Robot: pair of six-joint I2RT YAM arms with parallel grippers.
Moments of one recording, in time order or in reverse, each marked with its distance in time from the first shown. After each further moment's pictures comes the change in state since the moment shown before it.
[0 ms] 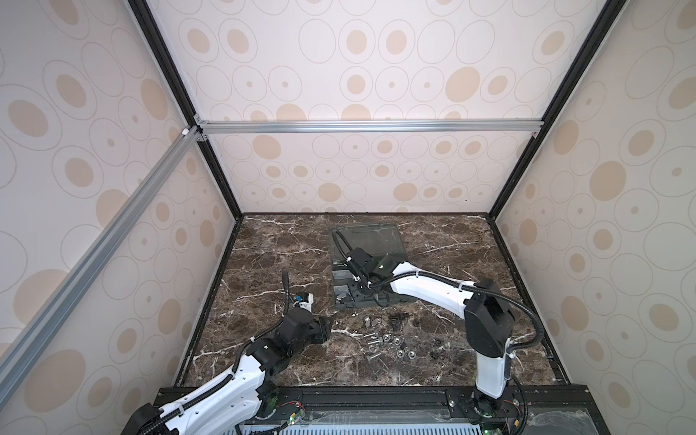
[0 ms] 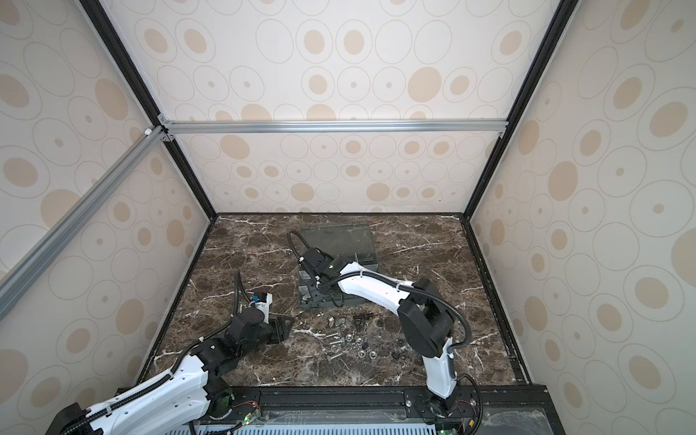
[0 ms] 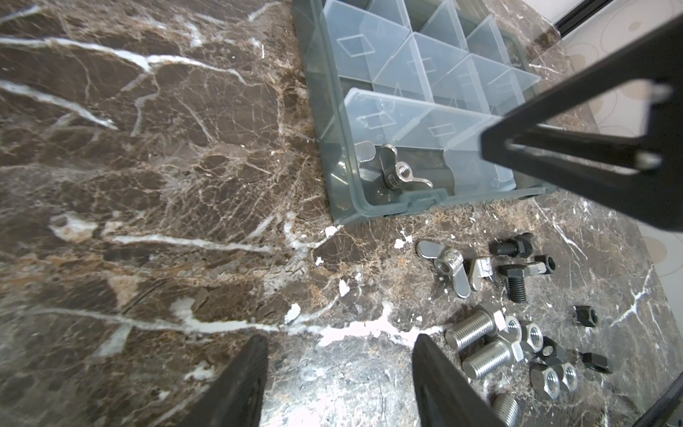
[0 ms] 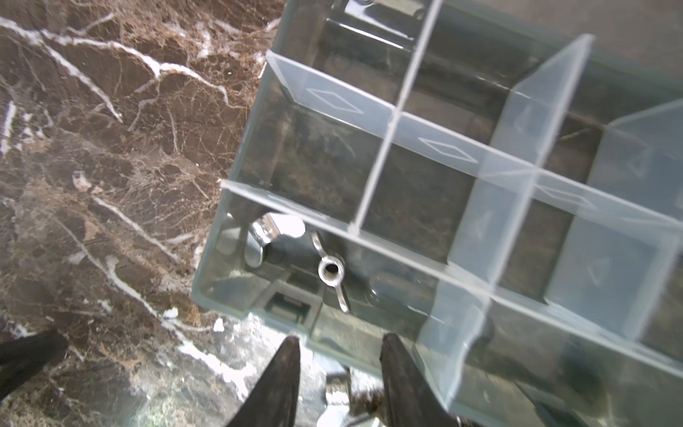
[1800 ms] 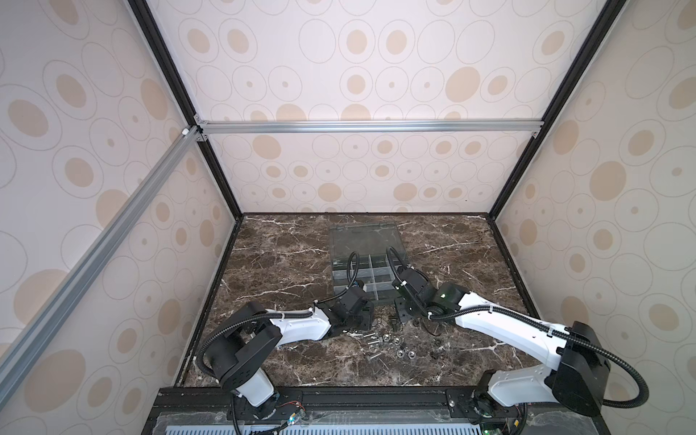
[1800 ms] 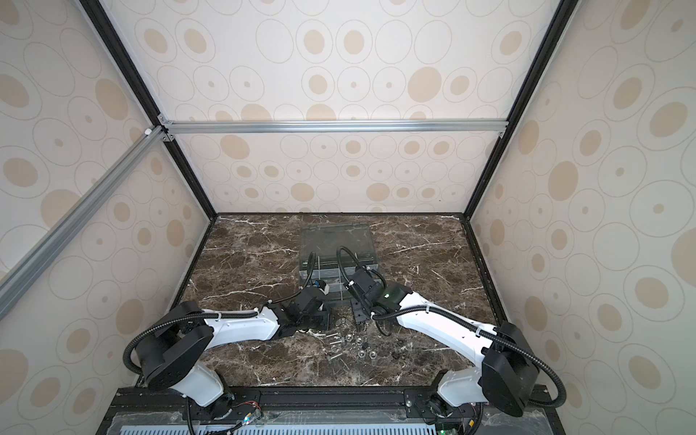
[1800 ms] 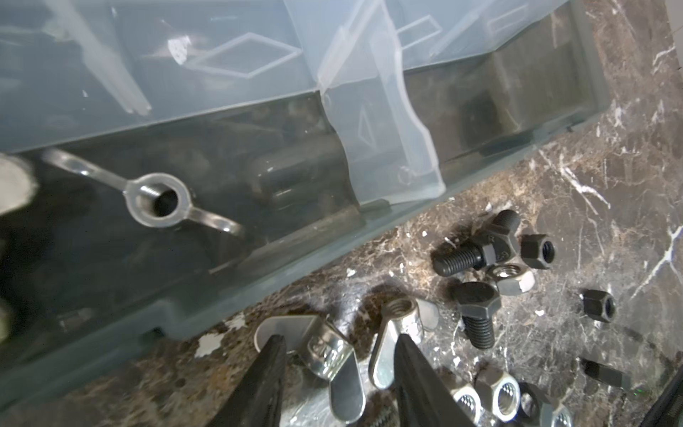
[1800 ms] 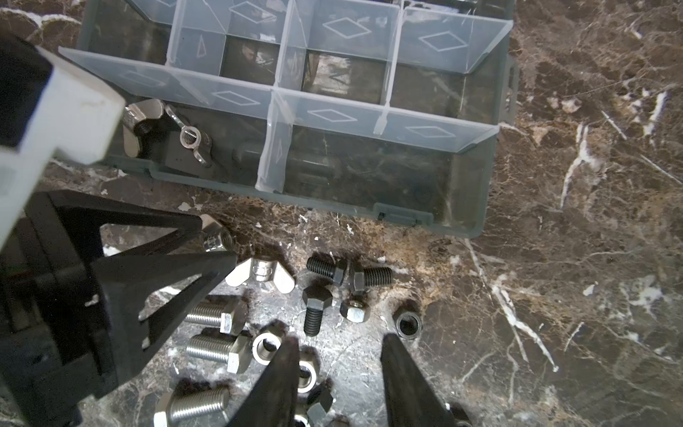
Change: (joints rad) left arm -0.212 0.815 0.455 0.166 0.076 0.011; right arm -0.056 -0.539 -0.528 0.016 0.101 0.113
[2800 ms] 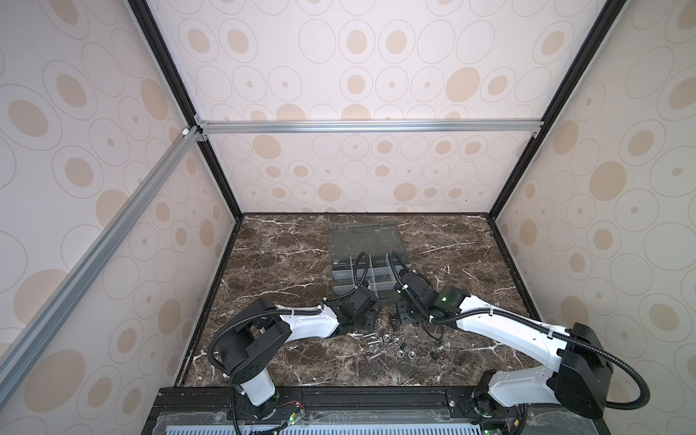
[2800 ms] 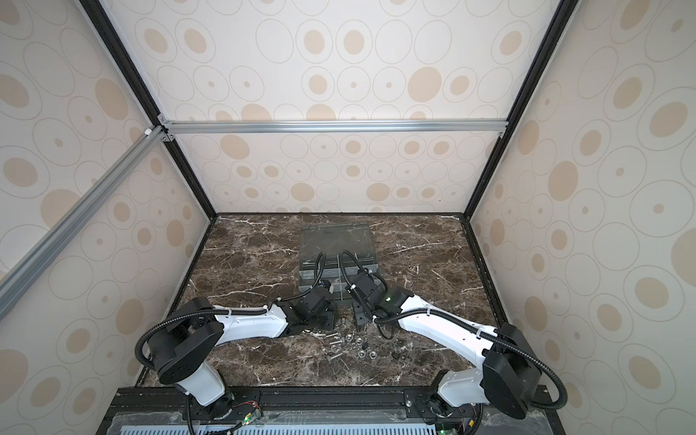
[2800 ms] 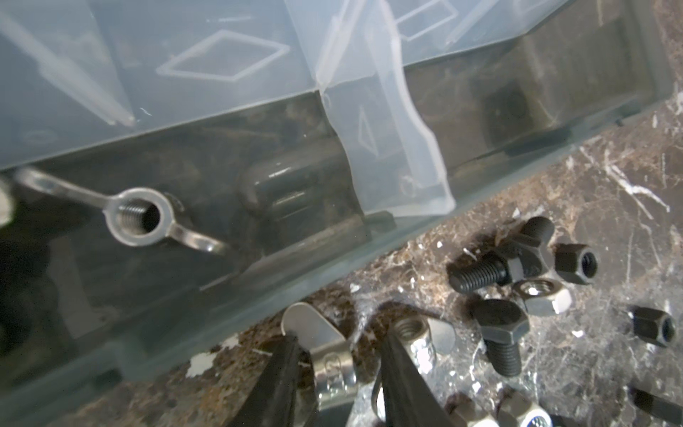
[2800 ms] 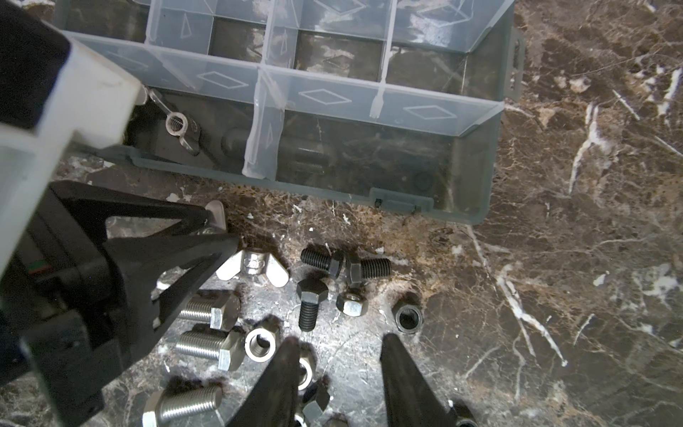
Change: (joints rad) left arm -0.034 0.072 0.084 -0.072 -0.081 0.008; right arm -0.001 -0.013 -0.045 0.023 -0.005 0.012
